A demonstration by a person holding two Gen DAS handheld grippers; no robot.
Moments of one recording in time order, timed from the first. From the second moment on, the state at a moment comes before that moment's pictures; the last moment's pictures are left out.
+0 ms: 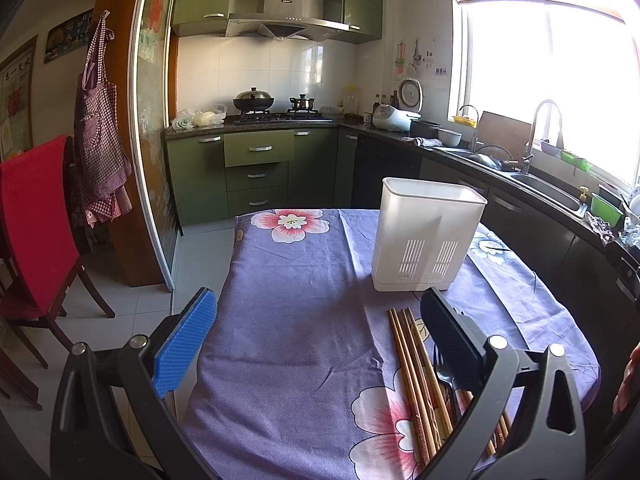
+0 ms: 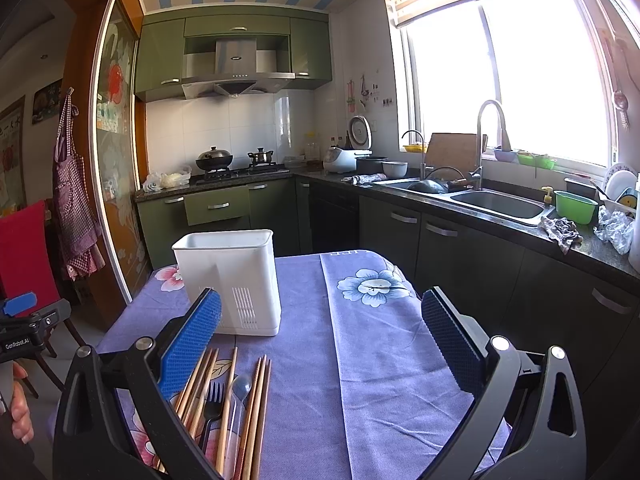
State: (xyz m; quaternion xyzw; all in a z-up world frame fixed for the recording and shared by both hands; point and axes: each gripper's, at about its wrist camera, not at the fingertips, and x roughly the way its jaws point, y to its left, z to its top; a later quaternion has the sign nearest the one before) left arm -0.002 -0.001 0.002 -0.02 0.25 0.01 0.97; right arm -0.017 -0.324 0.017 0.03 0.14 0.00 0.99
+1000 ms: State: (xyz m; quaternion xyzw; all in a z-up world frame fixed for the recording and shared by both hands) left arm -0.019 -0.001 0.016 -0.02 0.23 0.01 0.97; right arm -0.033 -0.317 0.020 0.02 0.14 0.01 0.99
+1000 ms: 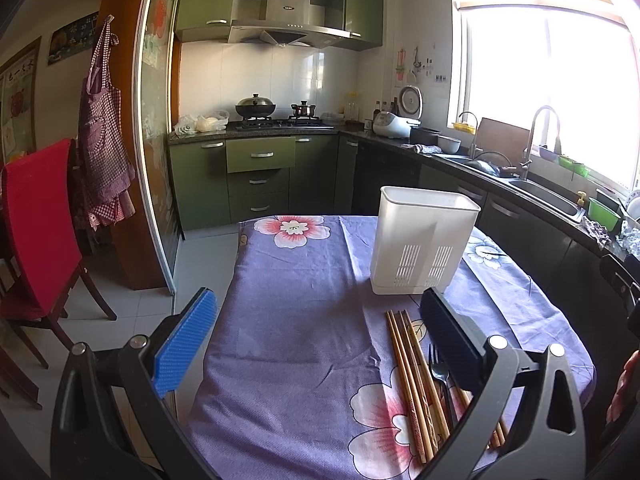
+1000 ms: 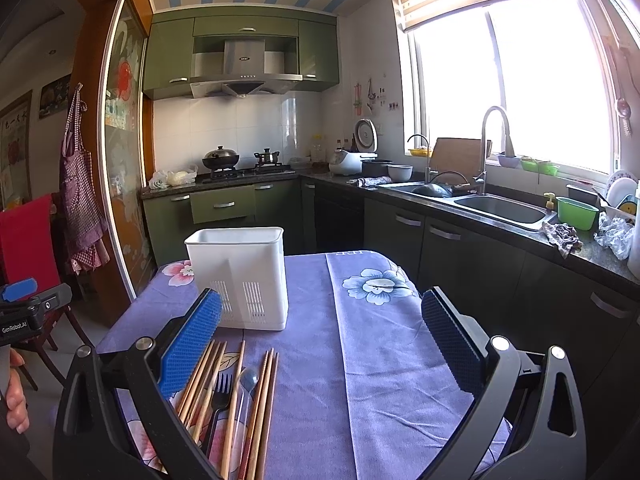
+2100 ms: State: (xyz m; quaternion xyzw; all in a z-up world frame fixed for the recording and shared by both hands) left arm -0.023 -0.003 0.016 -0.02 0.23 0.01 0.97; right arm -0.035 -0.319 0.021 0.02 0.14 0.01 0.99
